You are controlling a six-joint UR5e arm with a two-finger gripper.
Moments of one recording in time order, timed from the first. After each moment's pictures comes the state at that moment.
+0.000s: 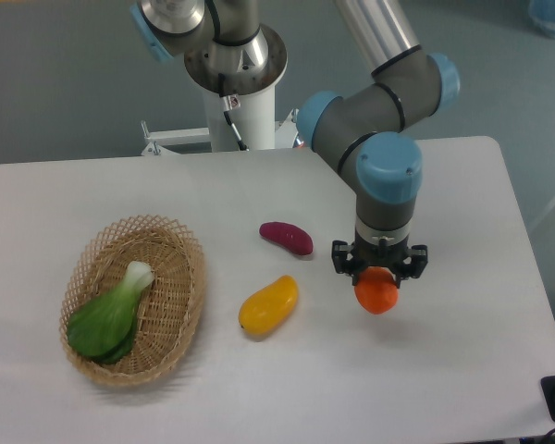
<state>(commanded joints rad) 2.59 -1.98 -1.60 -0.96 1.57 0.77</state>
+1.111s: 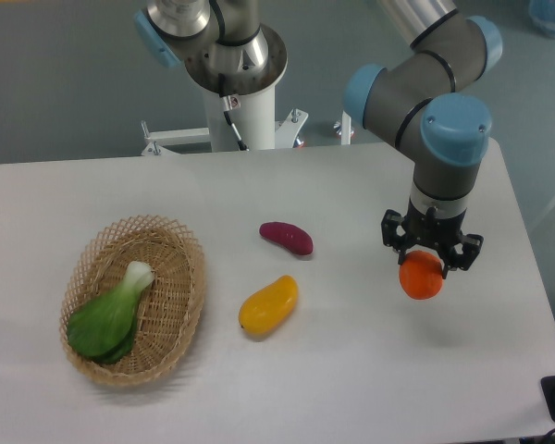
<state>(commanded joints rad) 2.67 -1.98 -1.53 -1.07 1.55 1.18</state>
